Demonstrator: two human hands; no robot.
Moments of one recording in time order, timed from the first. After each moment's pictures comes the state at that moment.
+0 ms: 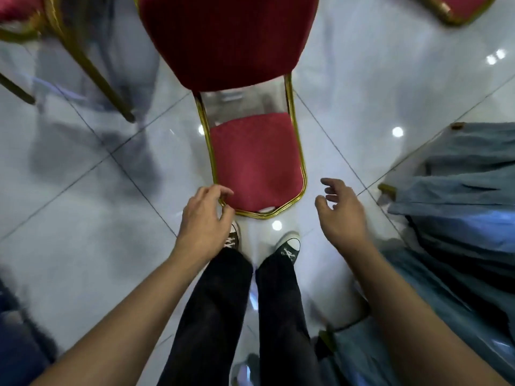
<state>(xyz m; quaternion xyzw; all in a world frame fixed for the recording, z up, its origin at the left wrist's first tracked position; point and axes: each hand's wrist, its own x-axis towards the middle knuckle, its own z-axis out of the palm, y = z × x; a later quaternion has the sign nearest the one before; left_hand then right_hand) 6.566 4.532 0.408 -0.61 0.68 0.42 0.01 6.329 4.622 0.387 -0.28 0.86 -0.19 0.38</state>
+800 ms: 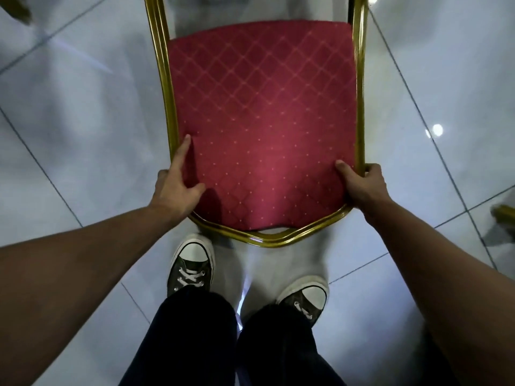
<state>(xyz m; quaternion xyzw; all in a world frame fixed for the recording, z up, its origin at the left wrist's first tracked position) 6.588 4.504 -0.047 -0.71 0.54 0.45 0.05 6.253 4.588 -0.086 -0.12 0.86 -0.17 0.46</state>
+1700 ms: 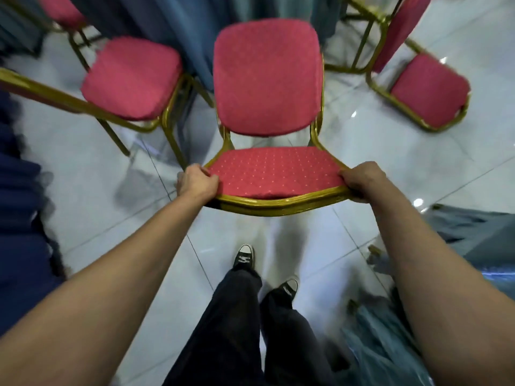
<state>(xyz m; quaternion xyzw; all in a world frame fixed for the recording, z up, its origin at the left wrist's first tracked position) 6.532 4.404 0.611 -0.80 0.52 0.30 0.00 6.197 4.463 0.599 -0.17 0.88 -0.11 0.44</state>
